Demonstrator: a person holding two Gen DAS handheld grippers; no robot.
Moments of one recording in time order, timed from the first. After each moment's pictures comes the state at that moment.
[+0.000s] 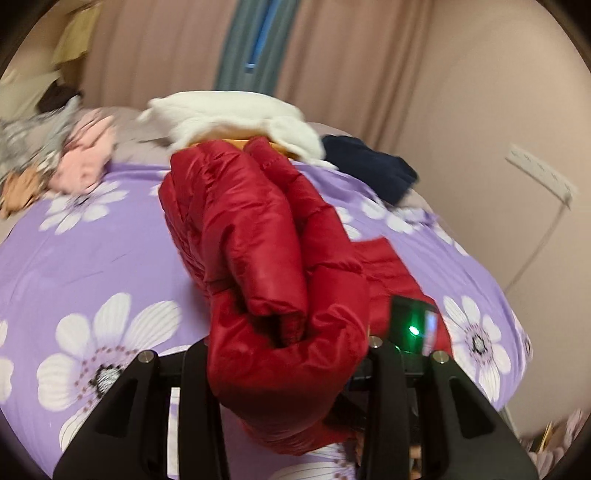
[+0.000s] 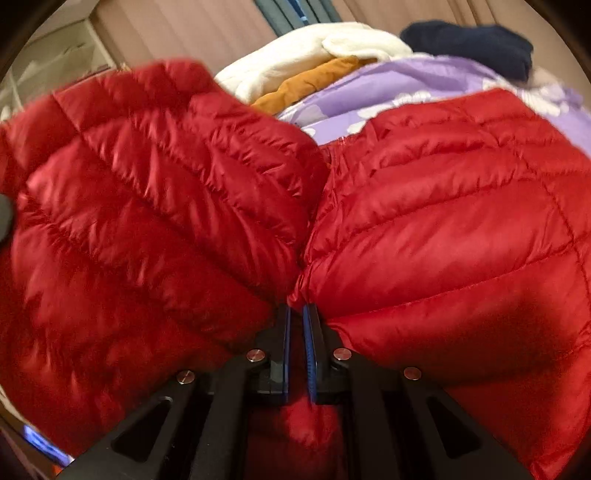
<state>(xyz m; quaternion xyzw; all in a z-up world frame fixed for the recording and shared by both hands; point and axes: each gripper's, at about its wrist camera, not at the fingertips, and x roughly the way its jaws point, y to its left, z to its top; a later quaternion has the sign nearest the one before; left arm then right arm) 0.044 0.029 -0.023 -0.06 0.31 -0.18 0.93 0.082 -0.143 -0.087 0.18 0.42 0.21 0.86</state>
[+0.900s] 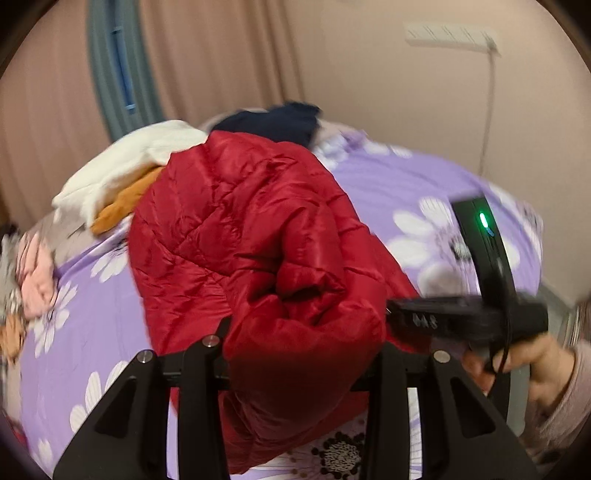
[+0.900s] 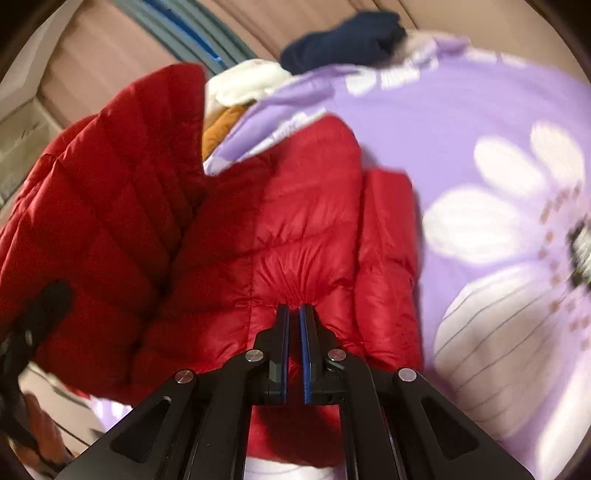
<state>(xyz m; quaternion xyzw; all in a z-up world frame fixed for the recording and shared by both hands) 0.015 -0.101 -0.056 0.19 0.30 -0.28 0.89 0.016 -0.301 -0.086 0.29 0.41 0.13 0.86</state>
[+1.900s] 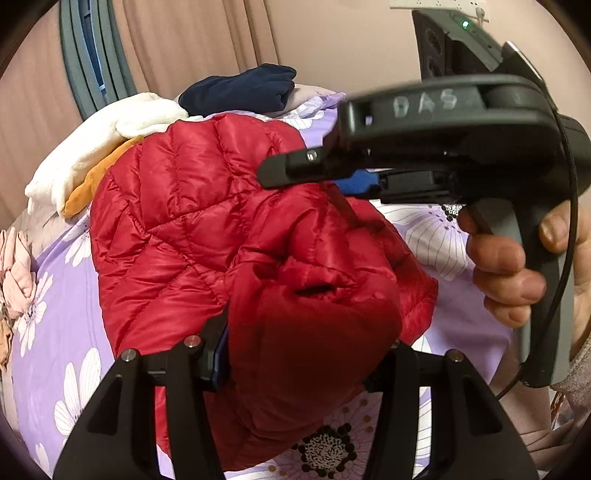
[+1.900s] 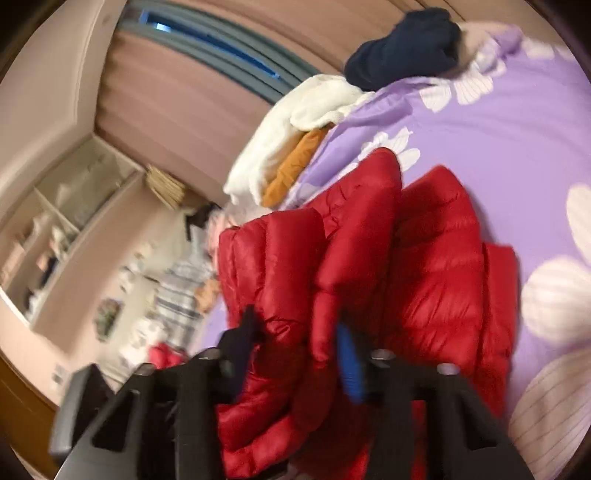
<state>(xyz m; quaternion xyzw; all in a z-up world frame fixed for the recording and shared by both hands) 0.014 -0.116 -0.088 0.18 0.34 -0.30 0.87 0.044 -0.299 -0.023 0.32 0.34 0.26 0.85</state>
